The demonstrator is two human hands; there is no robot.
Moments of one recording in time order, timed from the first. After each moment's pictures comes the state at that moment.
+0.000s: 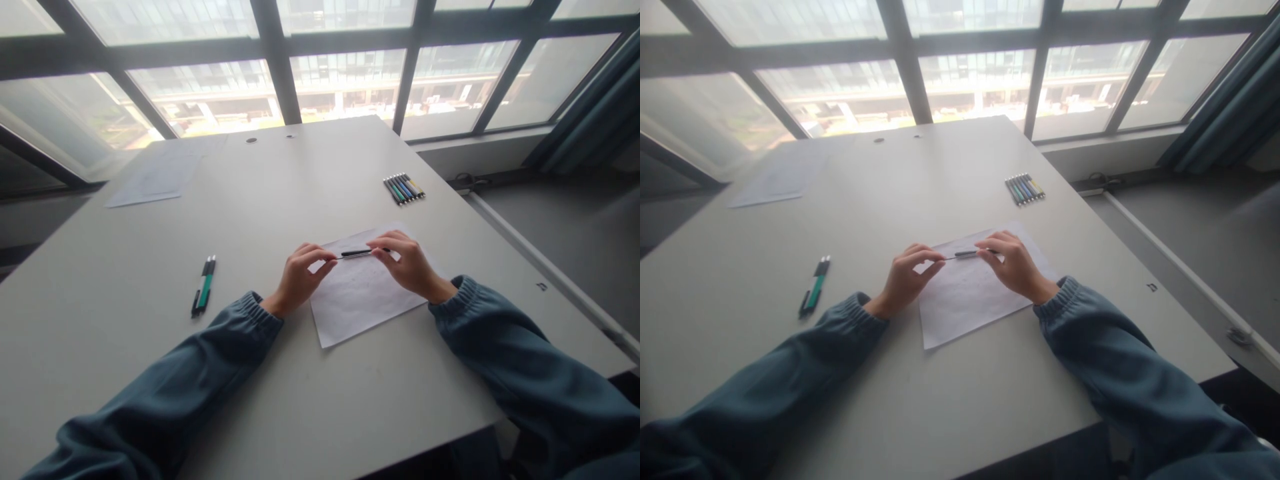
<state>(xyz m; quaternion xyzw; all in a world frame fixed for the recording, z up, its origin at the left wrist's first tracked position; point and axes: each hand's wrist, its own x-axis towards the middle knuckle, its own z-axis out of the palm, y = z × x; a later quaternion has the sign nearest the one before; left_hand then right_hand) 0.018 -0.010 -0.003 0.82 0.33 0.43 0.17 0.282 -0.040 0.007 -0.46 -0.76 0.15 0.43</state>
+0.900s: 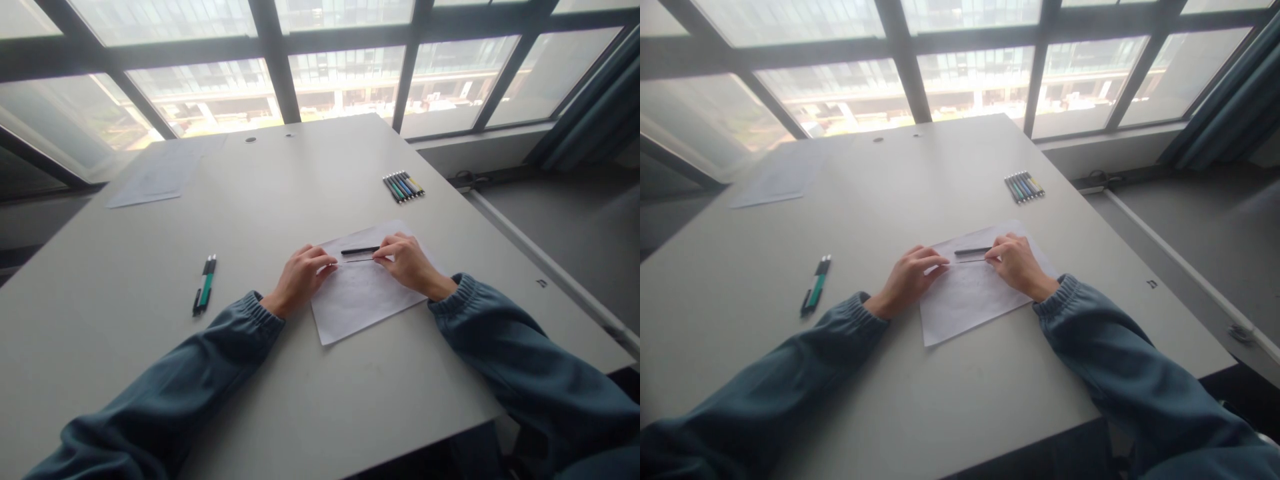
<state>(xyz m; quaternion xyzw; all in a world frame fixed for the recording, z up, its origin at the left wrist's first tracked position) 0.010 -0.005 -0.010 0.90 0.34 0.27 0.07 0.290 -0.031 -0.011 -0.53 -0.79 0.11 0.29</state>
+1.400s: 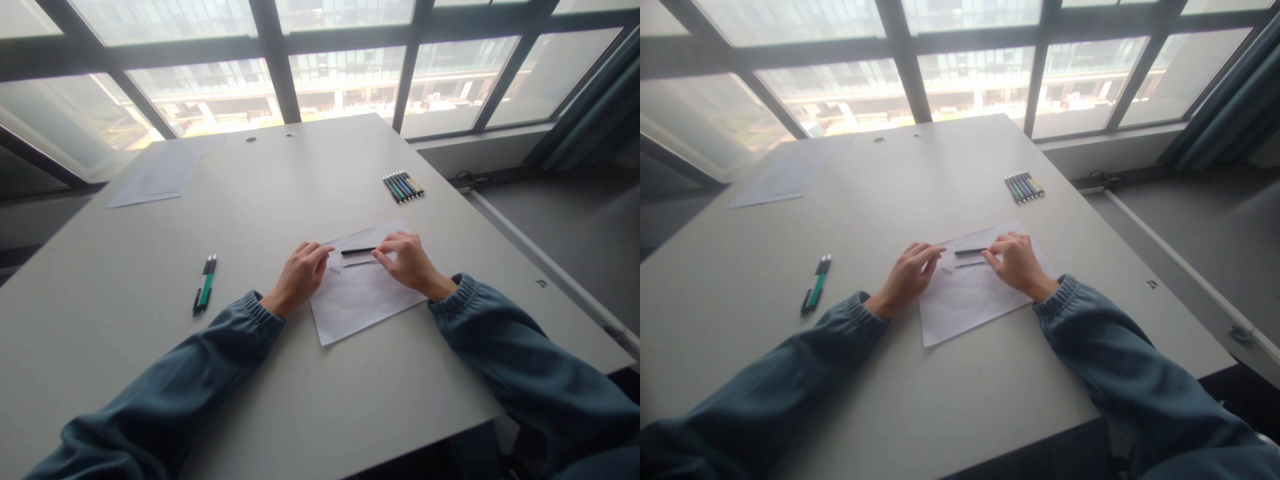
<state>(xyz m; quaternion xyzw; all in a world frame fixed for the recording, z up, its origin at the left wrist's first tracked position) 0.014 -0.006 -0.007 0.87 0.37 0.30 0.08 0.285 -0.036 -0.002 -0.55 -0.77 0.09 0.31</state>
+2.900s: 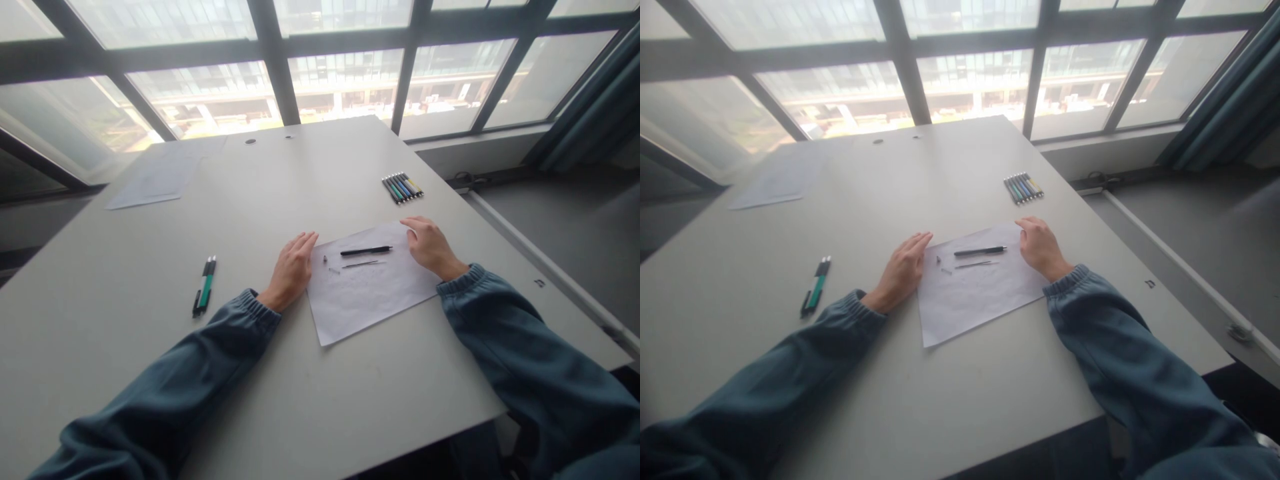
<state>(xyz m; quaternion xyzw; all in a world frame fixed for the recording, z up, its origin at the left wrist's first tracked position) -0.004 0.011 -0.025 0.84 0.48 0.24 0.06 0.337 -0.006 -0.018 -0.62 -0.71 0.03 0.33</state>
